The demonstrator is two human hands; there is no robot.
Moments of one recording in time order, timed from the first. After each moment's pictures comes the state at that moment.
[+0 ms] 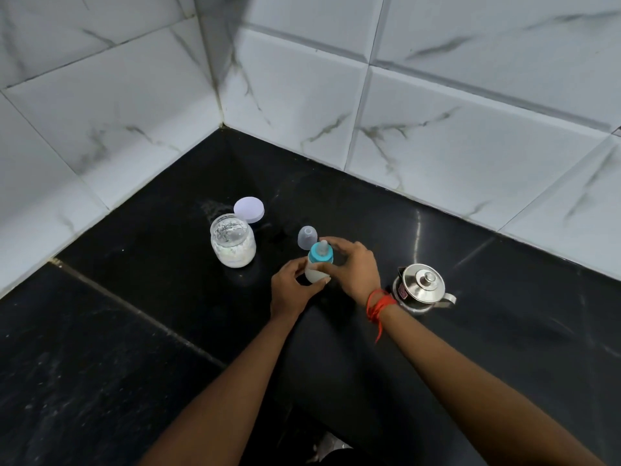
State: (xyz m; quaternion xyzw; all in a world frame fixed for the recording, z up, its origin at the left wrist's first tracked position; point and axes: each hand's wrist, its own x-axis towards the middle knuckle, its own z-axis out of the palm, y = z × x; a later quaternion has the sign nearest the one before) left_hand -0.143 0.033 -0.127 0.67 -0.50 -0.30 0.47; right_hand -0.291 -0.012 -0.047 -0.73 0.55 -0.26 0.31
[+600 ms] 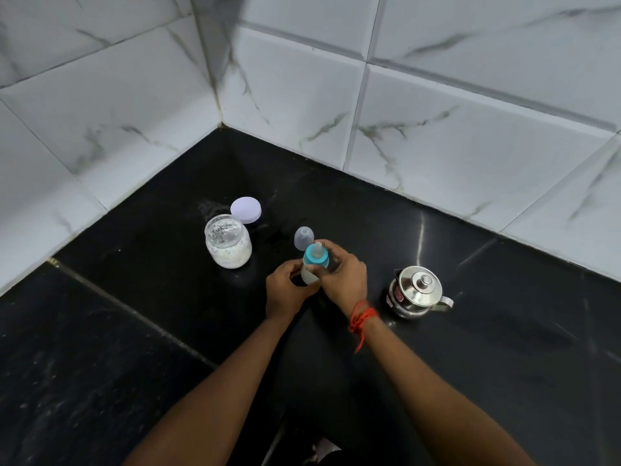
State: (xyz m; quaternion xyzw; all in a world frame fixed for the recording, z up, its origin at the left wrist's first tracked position) left_hand -0.146 0.031 -0.120 0.67 -0.48 -0.32 0.47; right_hand -0.276 0.003 -0.055 -0.65 0.60 -0.32 0.35
